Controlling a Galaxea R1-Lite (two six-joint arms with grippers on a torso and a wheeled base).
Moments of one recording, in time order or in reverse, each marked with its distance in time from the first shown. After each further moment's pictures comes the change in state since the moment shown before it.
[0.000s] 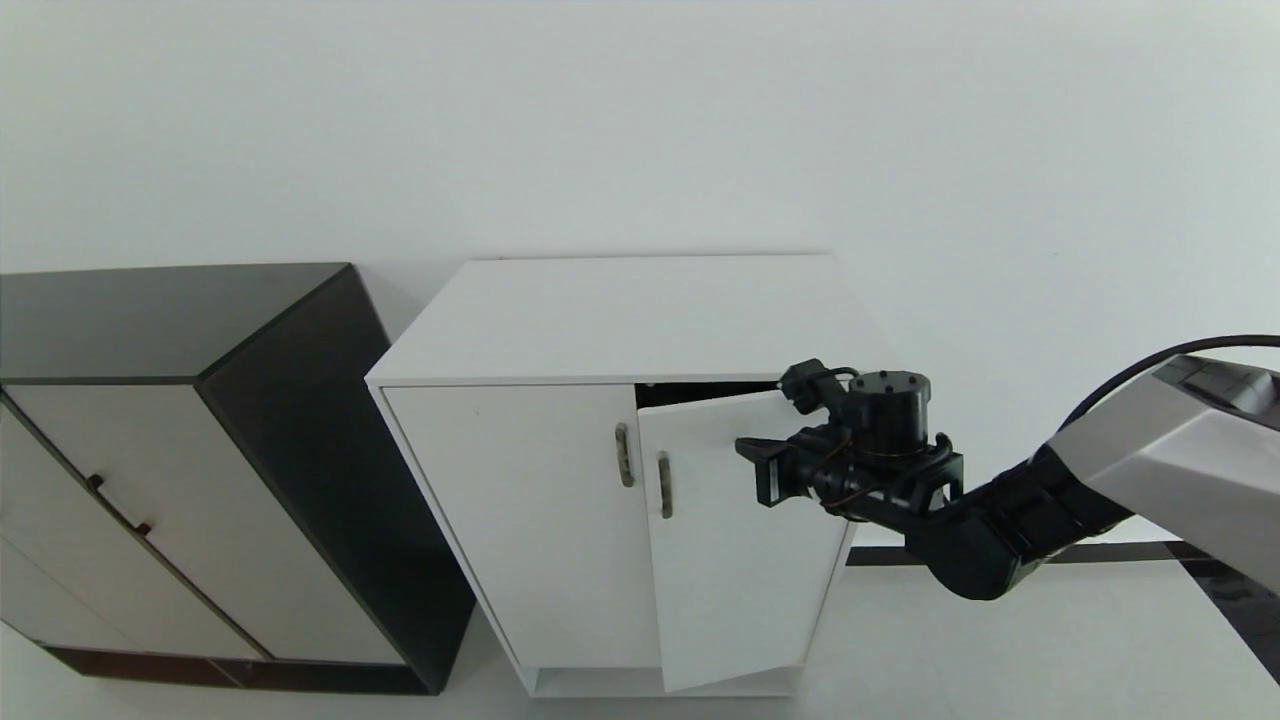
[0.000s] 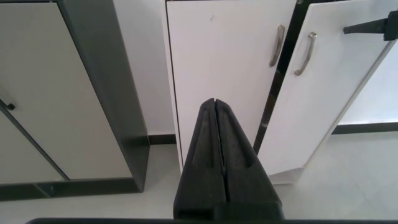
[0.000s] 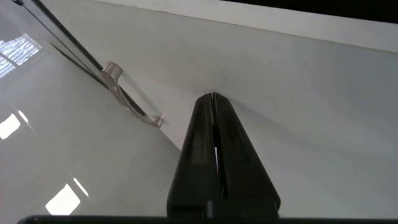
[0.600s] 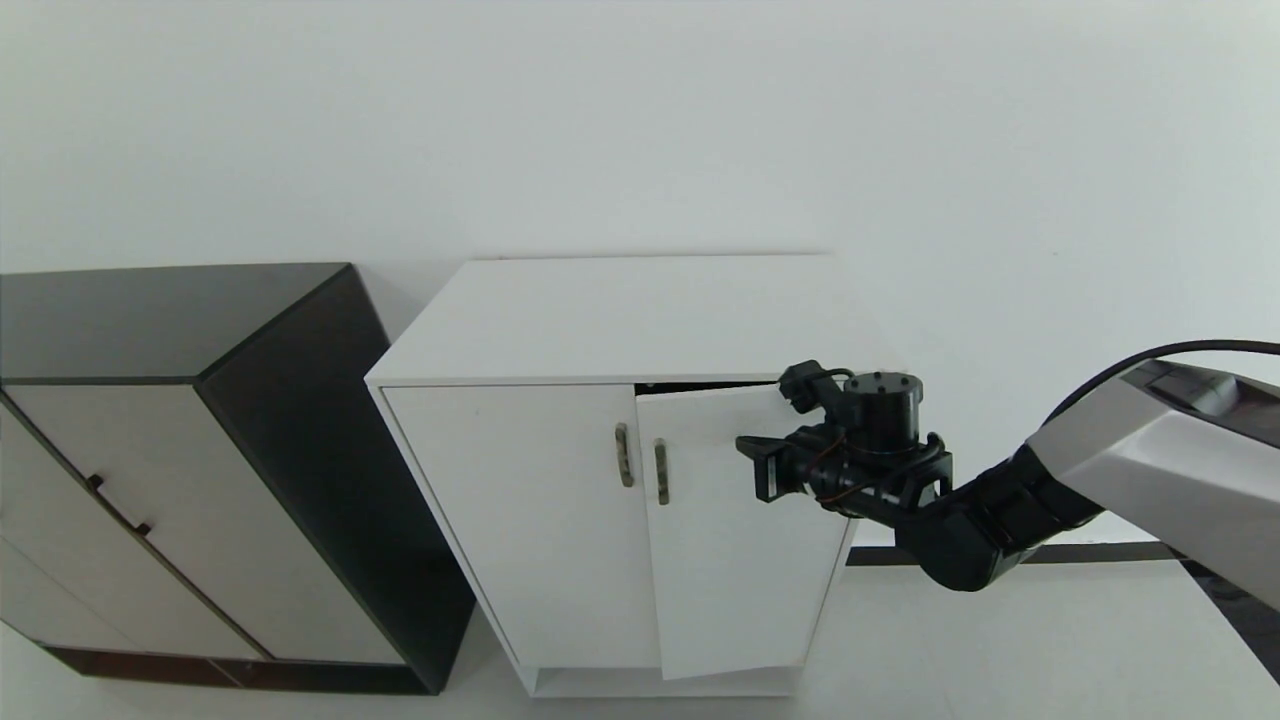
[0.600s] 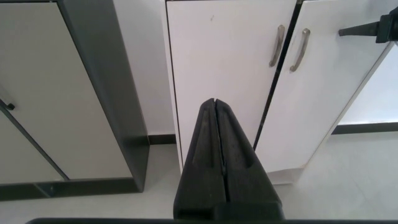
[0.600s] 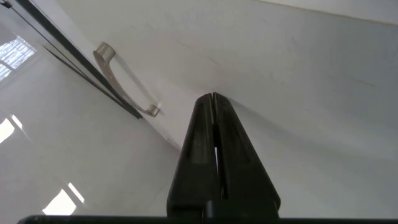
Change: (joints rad) left arm 0.000 0.000 0.000 0.000 0.000 0.000; right arm -0.016 0.044 -0.045 -0.003 0.000 0.000
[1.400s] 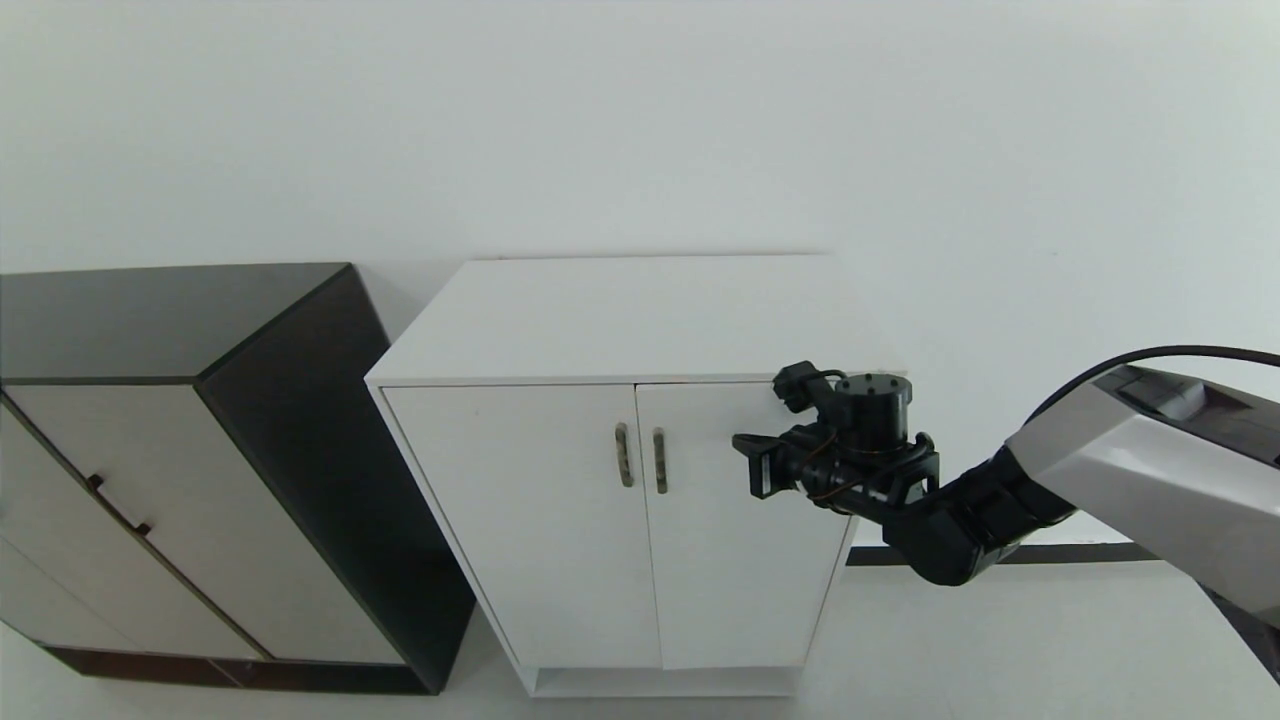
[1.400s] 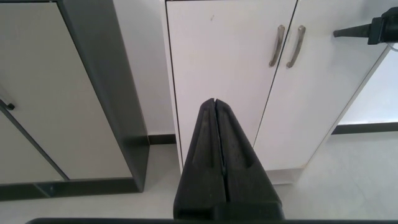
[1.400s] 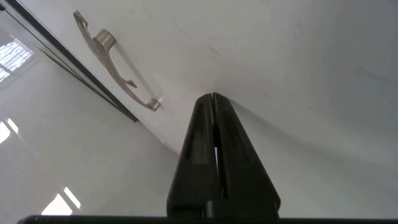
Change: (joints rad) left arm 0.000 0.000 0.000 0.000 0.000 0.000; right arm -0.005 0.044 -0.050 -0.002 -0.001 -0.002
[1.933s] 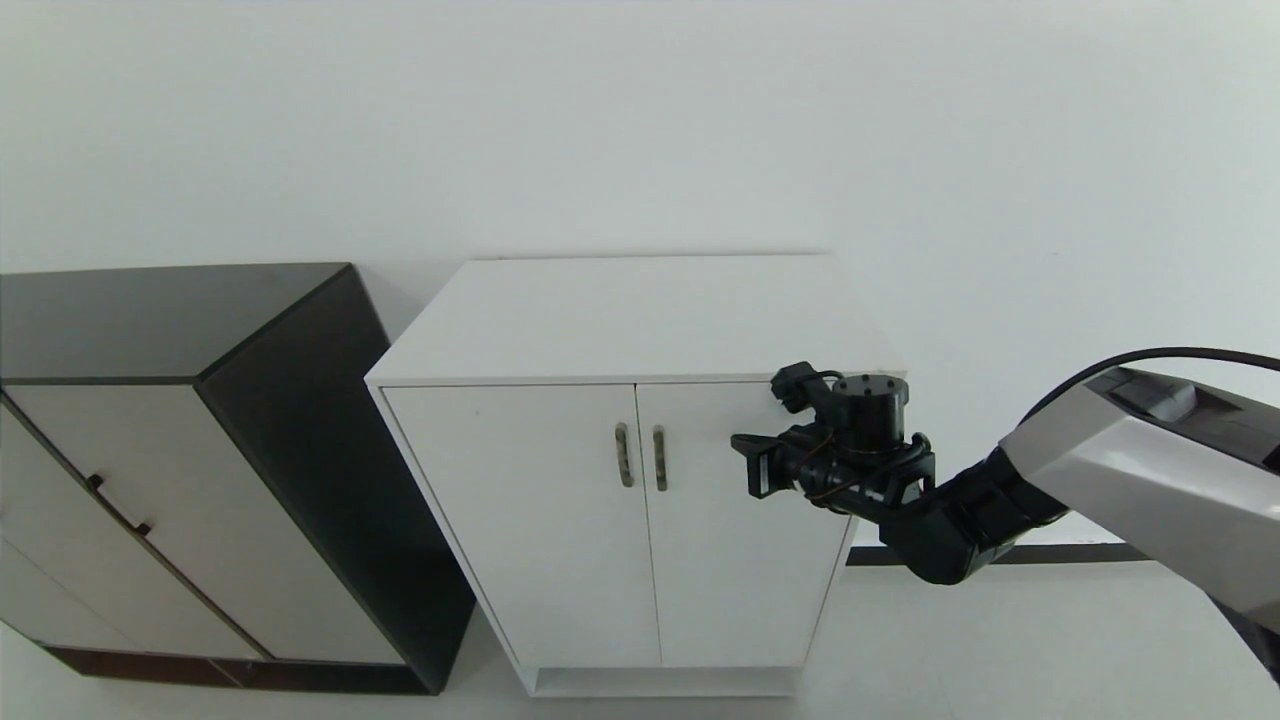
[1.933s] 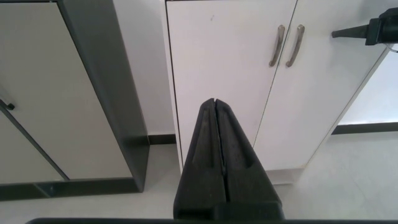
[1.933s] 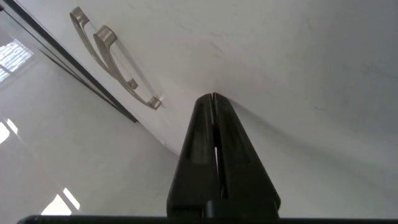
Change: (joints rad) left arm 0.000 0.000 0.000 0.000 0.000 0.000; right arm 0.000 0.012 -0.014 0.000 0.000 0.000
